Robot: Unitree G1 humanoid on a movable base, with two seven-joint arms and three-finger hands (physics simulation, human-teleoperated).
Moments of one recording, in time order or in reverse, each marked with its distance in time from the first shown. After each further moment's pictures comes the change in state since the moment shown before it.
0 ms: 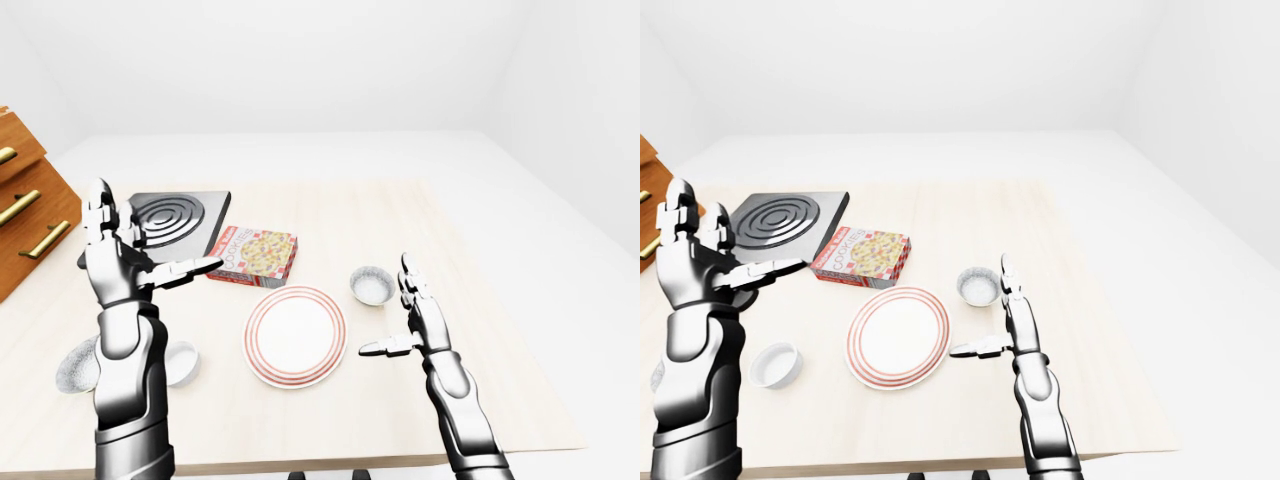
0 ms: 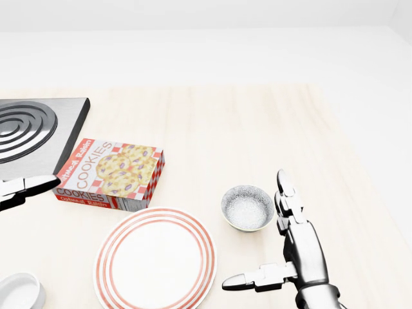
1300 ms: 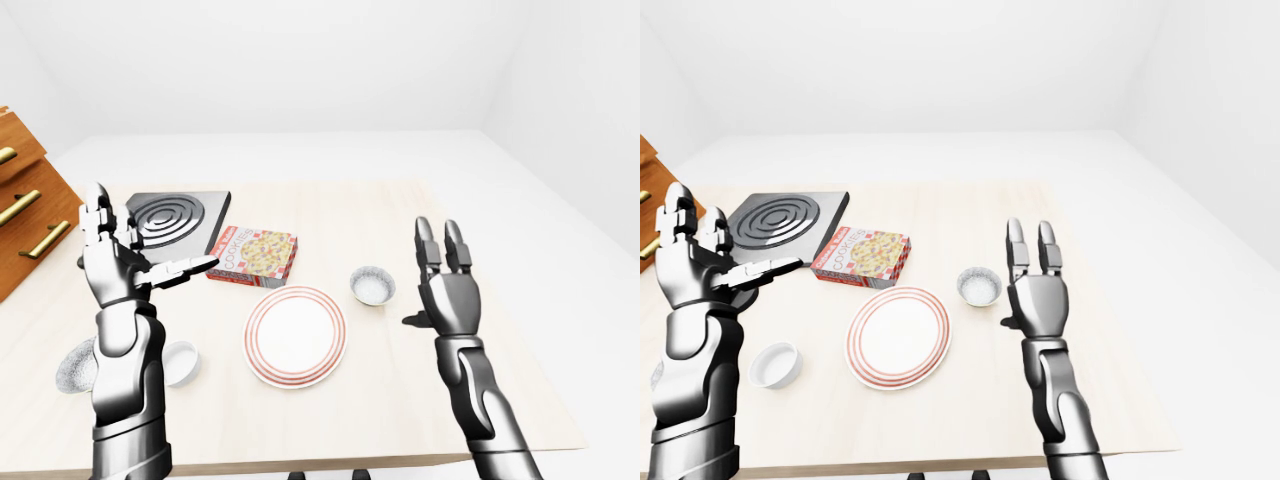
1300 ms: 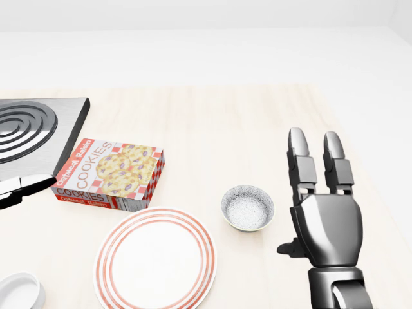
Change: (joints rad) left arm -0.010 0.016 0.011 0.044 -0.017 0.000 0.016; right arm -0.070 -0.117 -0.001 -0.093 -1.051 0.000 -0.416
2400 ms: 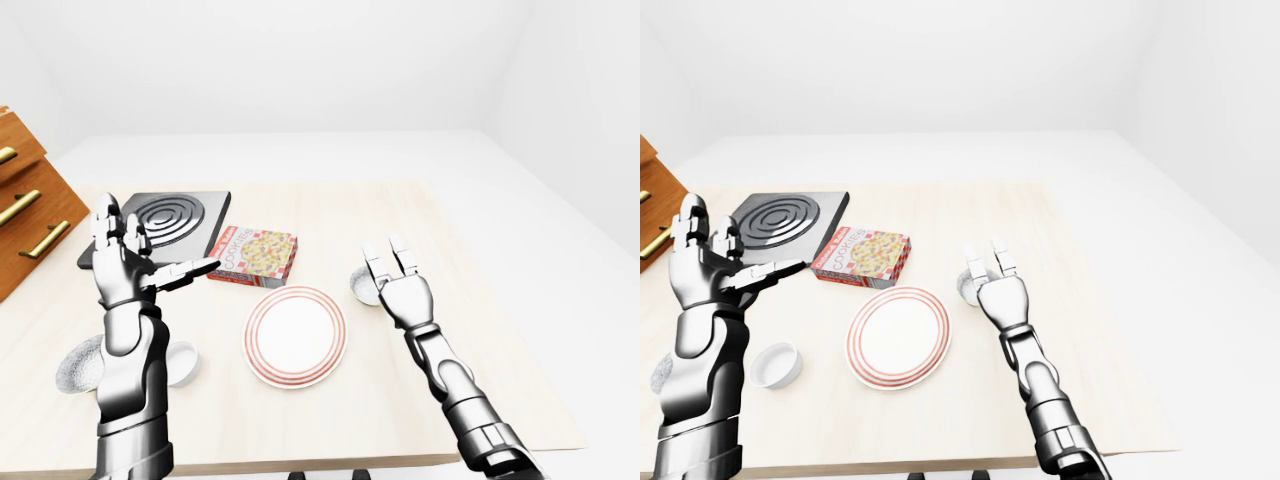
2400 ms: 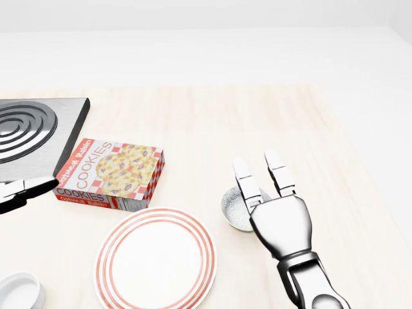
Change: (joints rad) left arm -0.004 -0.001 -0.005 0.062 -0.055 0.000 -0.001; right arm -0.254 -0.021 0.111 0.579 -0.381 0.000 -0.183
